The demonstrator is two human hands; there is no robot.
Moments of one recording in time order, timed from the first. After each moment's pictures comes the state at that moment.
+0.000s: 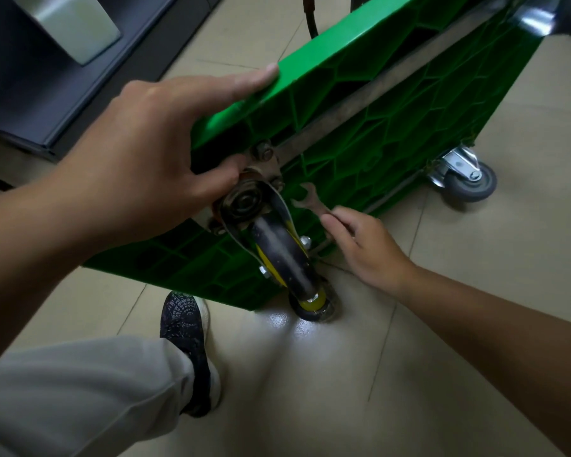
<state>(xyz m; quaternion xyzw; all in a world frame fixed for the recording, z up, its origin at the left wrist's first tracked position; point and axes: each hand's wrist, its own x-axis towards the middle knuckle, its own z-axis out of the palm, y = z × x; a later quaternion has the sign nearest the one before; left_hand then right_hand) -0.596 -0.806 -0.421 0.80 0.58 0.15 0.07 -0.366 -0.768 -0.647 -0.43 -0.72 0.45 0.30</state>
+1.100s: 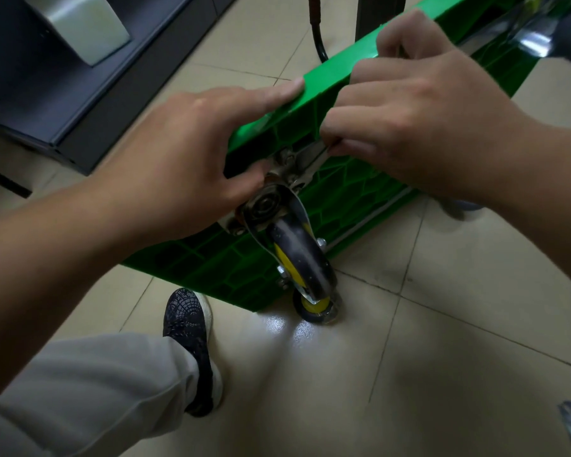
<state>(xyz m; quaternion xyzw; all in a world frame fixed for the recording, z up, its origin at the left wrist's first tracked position) -0.593 -0.807 -0.419 0.79 0.58 0.15 0.08 -0.348 -0.715 -0.451 -0.16 -0.95 -0.20 0.19</state>
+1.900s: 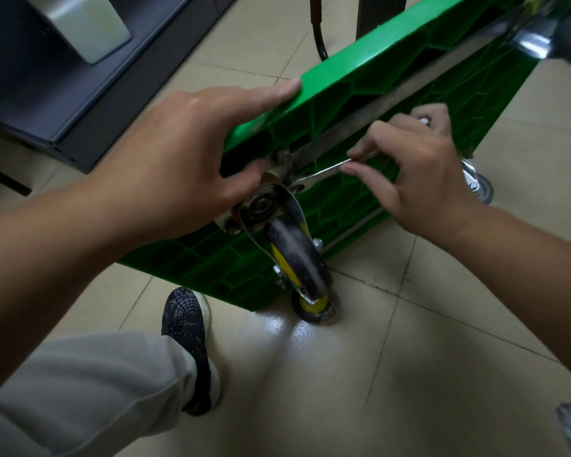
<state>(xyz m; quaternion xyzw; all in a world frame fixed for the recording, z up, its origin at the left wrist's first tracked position) -0.593 -0.807 -0.418 0.79 0.59 0.14 0.08 -0.341 -0.723 -0.537 -0.34 -0.85 0.03 0.39</state>
